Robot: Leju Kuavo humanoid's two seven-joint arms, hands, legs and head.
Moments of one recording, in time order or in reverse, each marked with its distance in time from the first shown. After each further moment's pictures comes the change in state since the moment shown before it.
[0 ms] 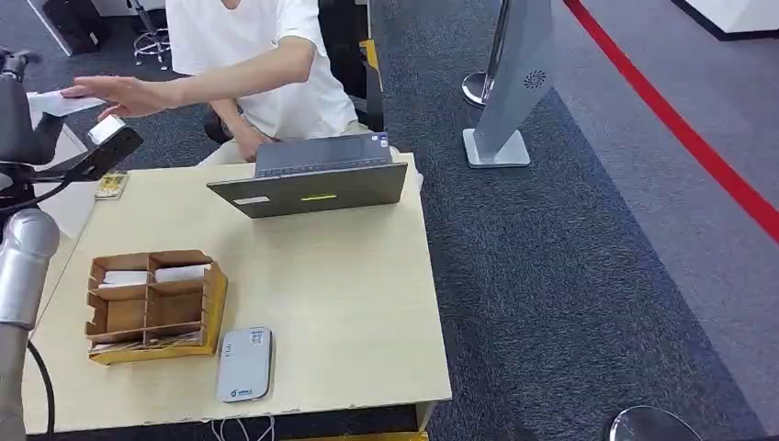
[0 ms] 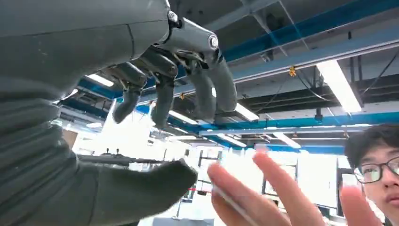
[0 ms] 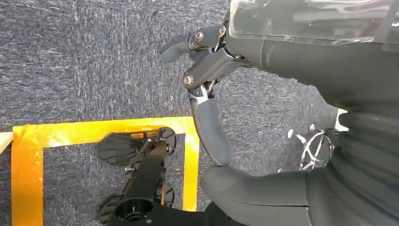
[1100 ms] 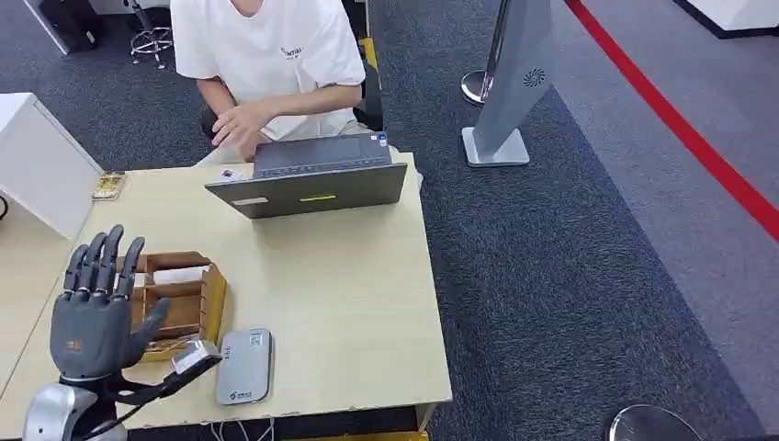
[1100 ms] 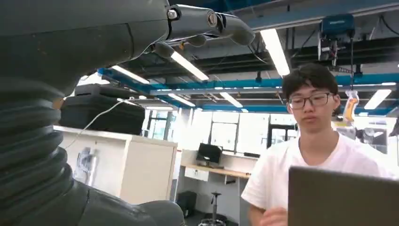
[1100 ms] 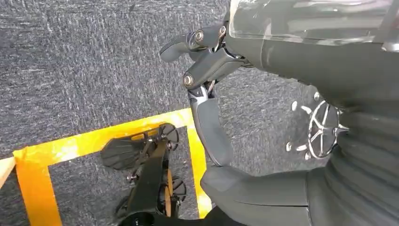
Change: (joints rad) left arm 0.913 -0.015 -0.007 -0.720 0.045 0.066 -0.087; right arm 0.056 0.000 -0.080 0.000 -0.134 -0.023 -0.058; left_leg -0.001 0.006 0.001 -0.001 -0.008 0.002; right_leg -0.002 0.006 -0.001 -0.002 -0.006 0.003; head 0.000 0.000
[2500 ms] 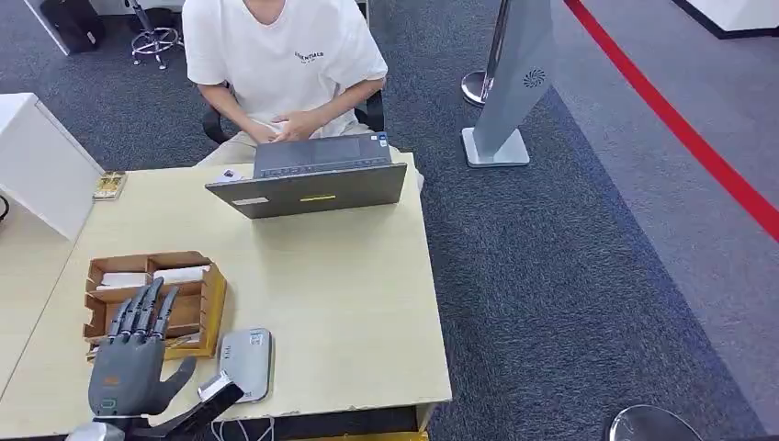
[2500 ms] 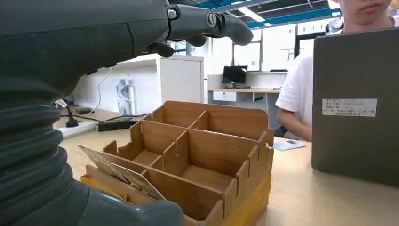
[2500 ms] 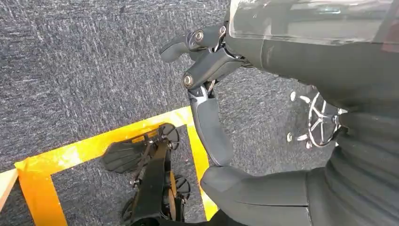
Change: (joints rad) left arm 0.134 -0.047 -0.014 -0.015 -0.026 -0.210 0.155; right arm 0.000 0.000 -0.050 0.000 -0.009 -0.013 0.011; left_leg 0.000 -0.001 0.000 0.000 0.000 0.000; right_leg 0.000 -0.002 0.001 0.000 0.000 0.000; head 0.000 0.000
